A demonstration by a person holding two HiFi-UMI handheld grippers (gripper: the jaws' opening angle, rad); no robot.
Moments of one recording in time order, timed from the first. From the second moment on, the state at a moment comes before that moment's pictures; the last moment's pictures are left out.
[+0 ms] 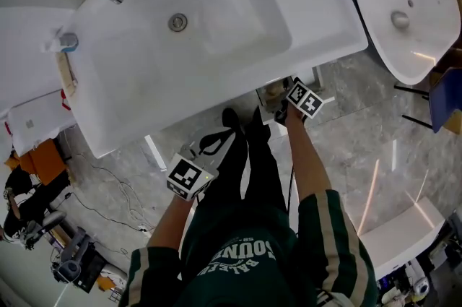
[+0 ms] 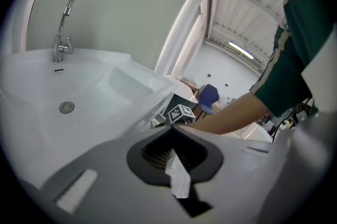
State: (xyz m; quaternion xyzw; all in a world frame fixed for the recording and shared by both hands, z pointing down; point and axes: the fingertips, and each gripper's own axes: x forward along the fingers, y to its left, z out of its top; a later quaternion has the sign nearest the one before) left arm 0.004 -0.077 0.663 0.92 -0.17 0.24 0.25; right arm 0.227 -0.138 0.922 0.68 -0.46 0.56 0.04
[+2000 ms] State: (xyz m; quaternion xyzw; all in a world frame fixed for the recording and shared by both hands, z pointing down) left arm -0.012 -0.082 0.651 0.92 -0.21 0.21 0.26; right arm 0.249 -0.126 0.913 0.68 -0.39 0.63 -0.02
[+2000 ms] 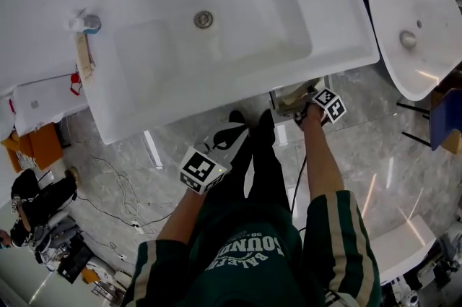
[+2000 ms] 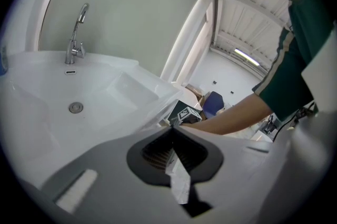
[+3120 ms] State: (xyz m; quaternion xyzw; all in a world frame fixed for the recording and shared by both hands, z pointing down) left arm -0.032 -0.144 0.547 0.93 -0.28 0.15 0.20; right arm 0.221 -0.128 0.682 0.66 -0.59 0.46 0.02
